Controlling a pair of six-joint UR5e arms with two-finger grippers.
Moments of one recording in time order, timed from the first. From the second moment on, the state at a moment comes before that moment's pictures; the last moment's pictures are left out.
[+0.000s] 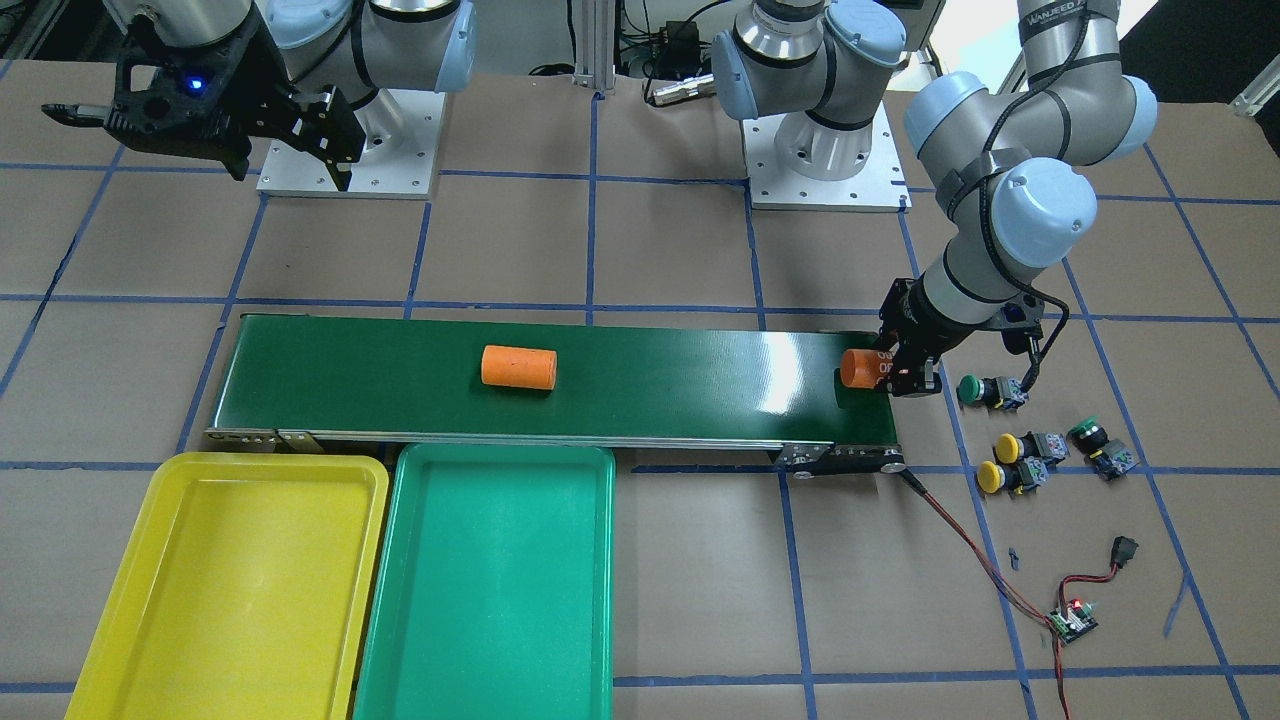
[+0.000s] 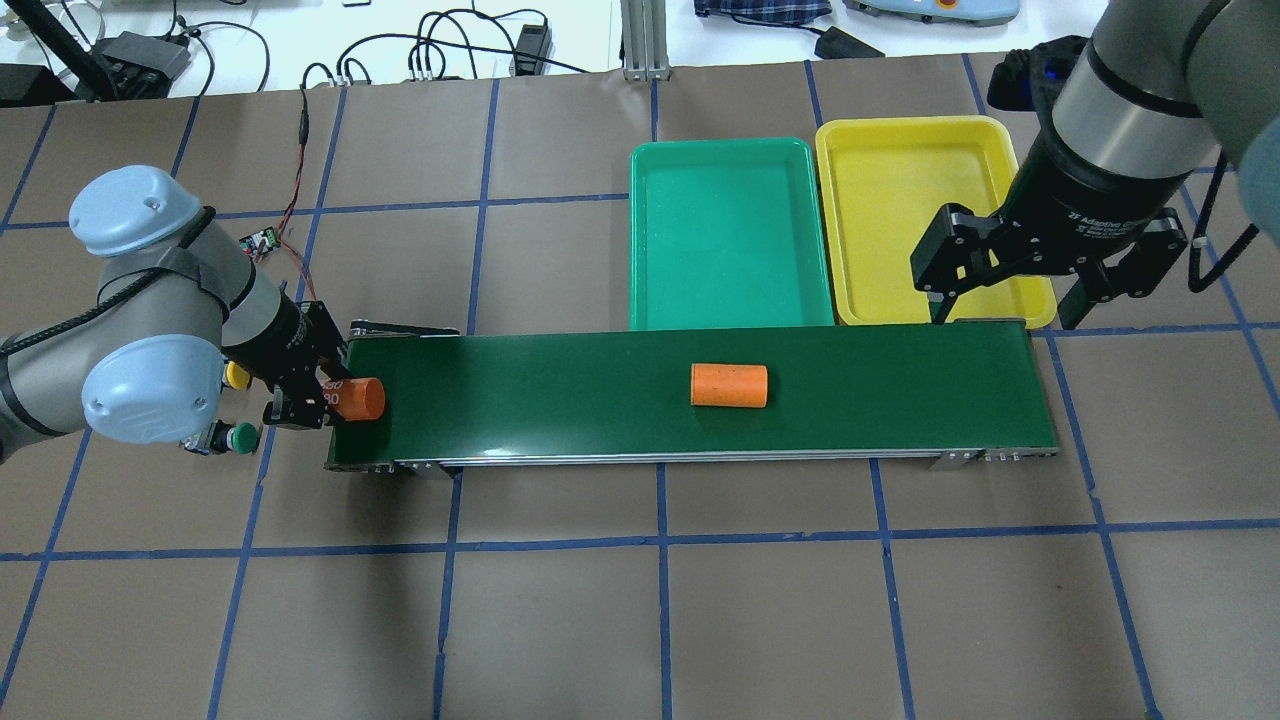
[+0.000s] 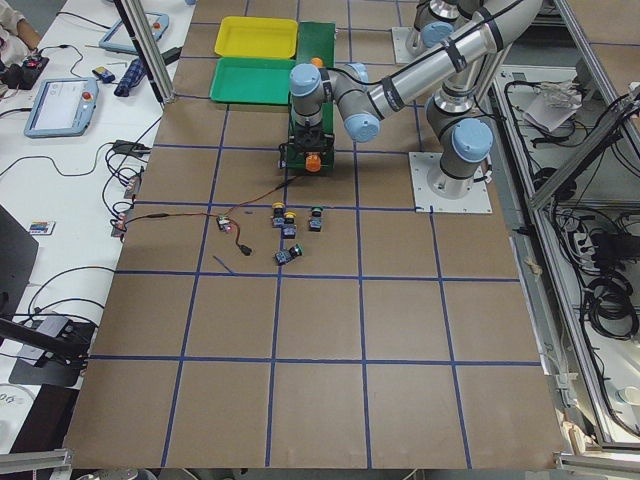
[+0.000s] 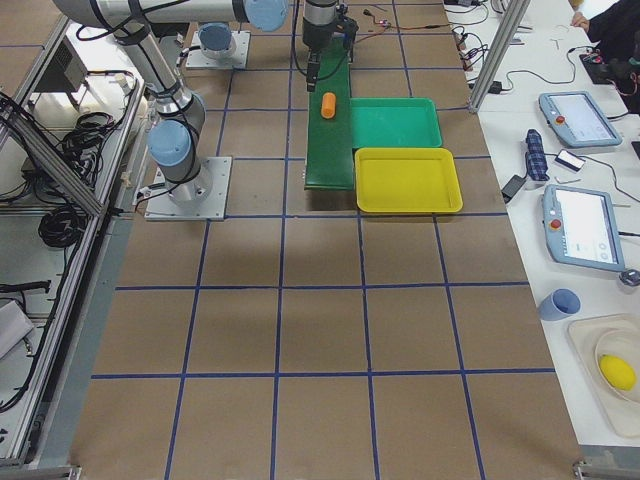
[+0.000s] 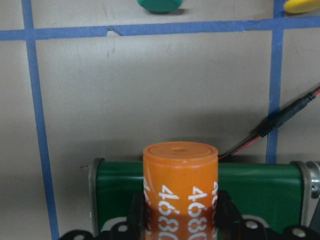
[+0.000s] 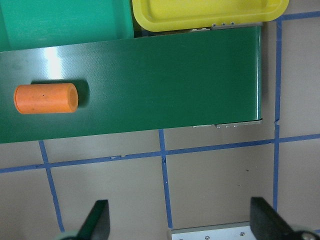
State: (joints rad) left arm -1.32 -1.68 -2.08 -1.05 1.55 -1.30; right arm 1.53 -1.72 1.68 -1.44 -1.58 0.06
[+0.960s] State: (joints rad) left arm -1.33 -1.64 -2.07 -1.05 1.56 -1.30; right arm 1.53 -1.72 1.68 -1.44 -1.58 0.06
